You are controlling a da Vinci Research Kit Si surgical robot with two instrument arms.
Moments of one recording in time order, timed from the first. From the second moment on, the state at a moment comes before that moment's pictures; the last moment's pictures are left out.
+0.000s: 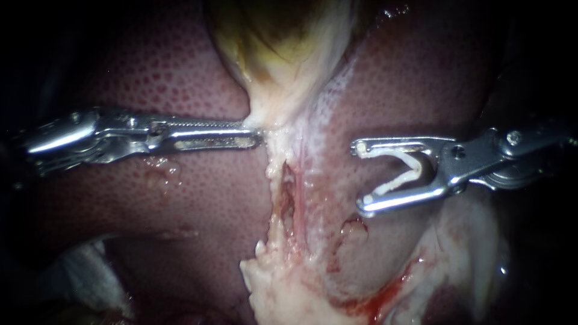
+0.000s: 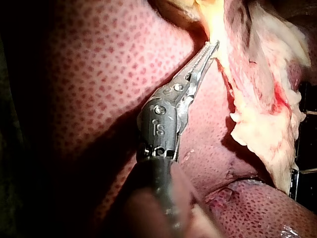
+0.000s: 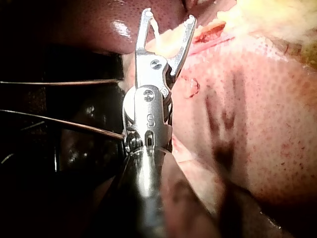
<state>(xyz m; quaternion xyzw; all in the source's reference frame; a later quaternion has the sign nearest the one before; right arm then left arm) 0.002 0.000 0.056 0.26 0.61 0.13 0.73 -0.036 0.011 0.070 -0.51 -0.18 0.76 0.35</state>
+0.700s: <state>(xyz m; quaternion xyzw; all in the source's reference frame) 0.002 0.000 0.056 0.26 0.61 0.13 0.73 -0.028 0.015 0.062 -0.53 -0.16 0.74 0.37</state>
